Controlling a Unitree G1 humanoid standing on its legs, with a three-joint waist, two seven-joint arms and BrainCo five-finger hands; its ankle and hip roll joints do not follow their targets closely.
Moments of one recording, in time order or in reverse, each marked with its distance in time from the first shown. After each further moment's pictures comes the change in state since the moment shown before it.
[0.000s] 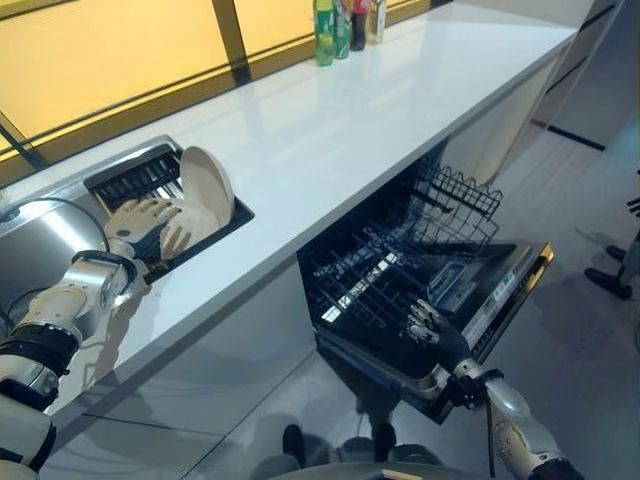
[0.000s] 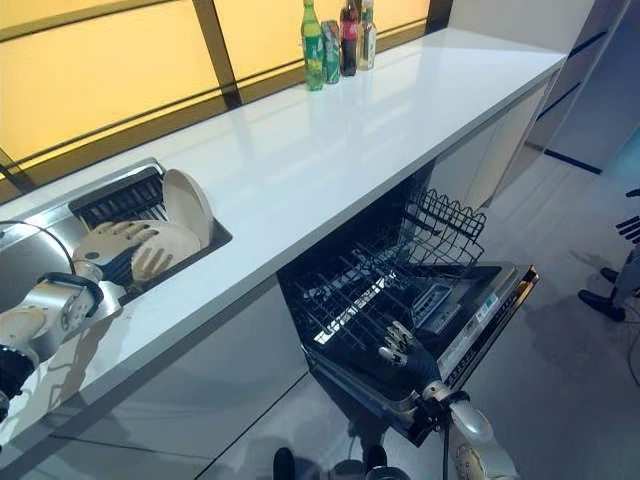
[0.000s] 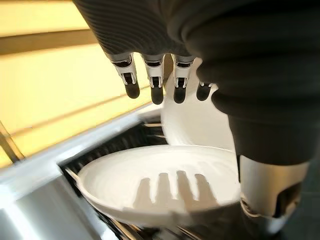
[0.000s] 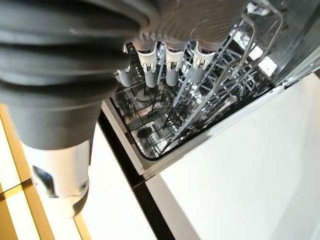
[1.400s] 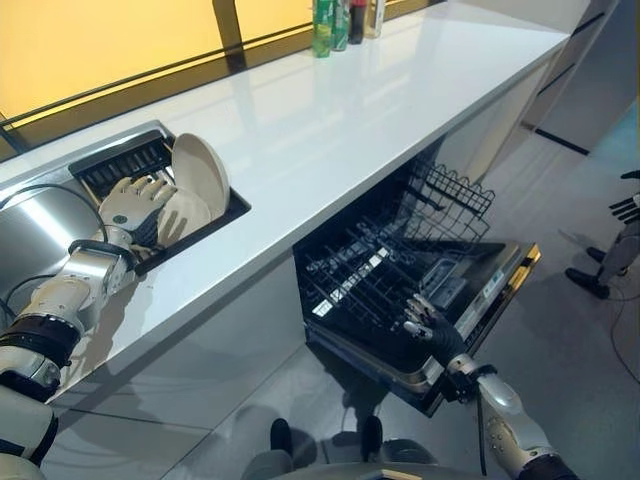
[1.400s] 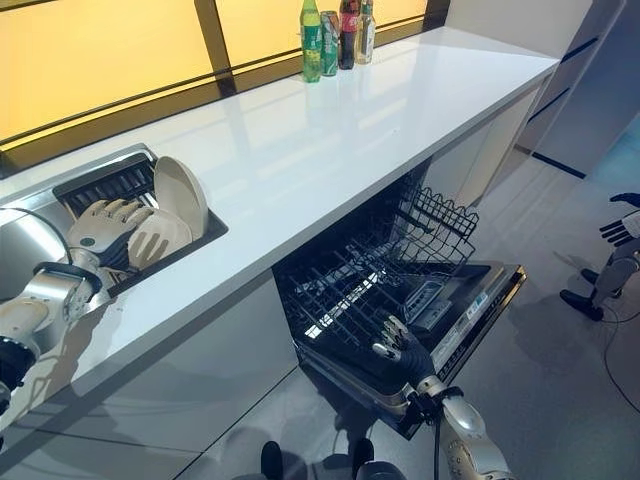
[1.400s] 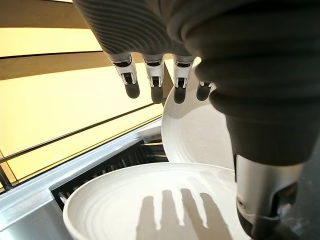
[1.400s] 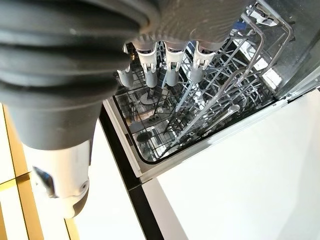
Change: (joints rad) left arm -0.016 0.000 -0.029 -0.024 0.045 -0.028 0.084; right arm -0.005 0.029 0.007 0.008 -0.059 -0.028 -0.023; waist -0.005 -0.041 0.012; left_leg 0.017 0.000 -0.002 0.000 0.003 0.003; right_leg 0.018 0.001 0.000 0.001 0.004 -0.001
